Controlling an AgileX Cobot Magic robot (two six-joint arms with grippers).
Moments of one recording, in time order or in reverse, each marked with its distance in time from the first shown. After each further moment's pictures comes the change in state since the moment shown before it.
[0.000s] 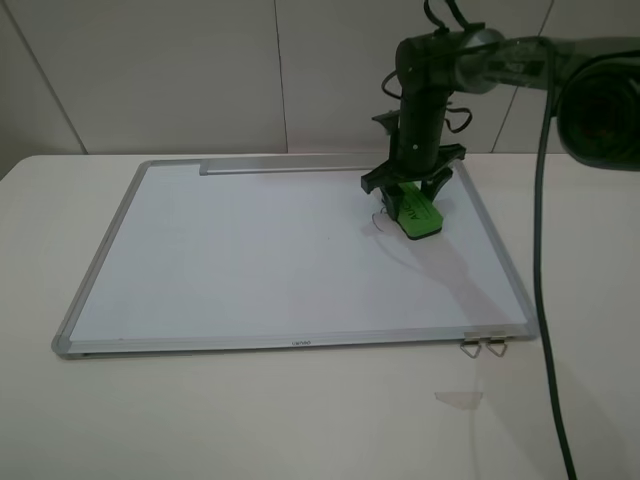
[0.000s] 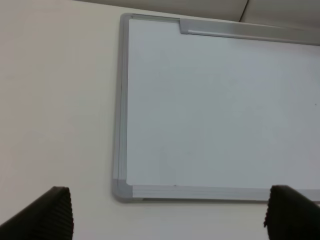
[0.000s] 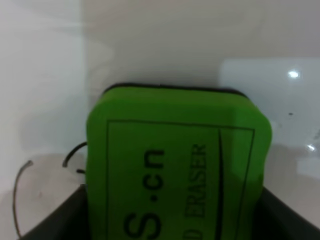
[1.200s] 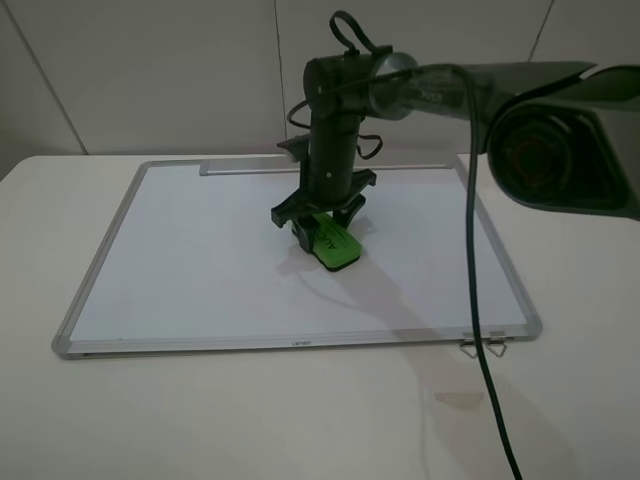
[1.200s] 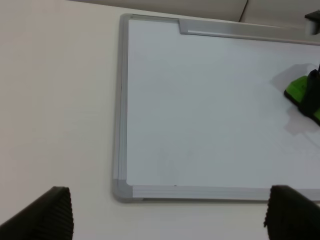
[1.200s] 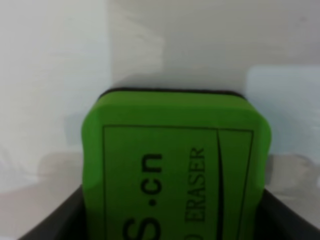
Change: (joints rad) left arm 0.000 0.000 0.000 0.000 0.000 0.004; right arm 0.224 0.039 -0.025 0.161 -0.005 -0.062
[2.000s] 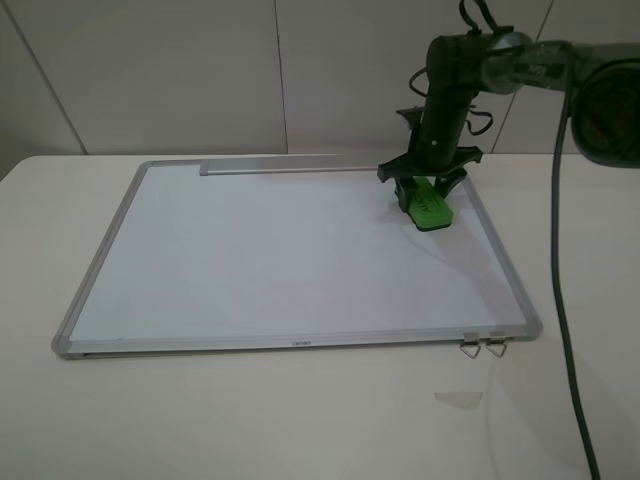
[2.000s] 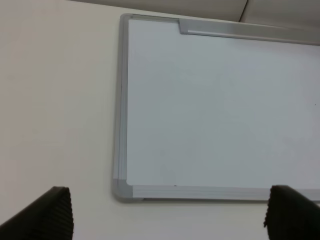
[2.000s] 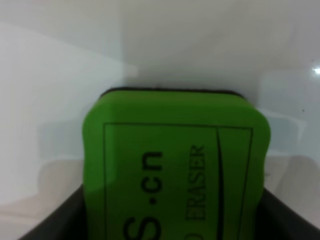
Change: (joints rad) left arm 0.000 0.000 0.000 -0.001 -0.001 0.000; right arm -0.311 -0.009 -0.001 -0.076 -0.019 0.062
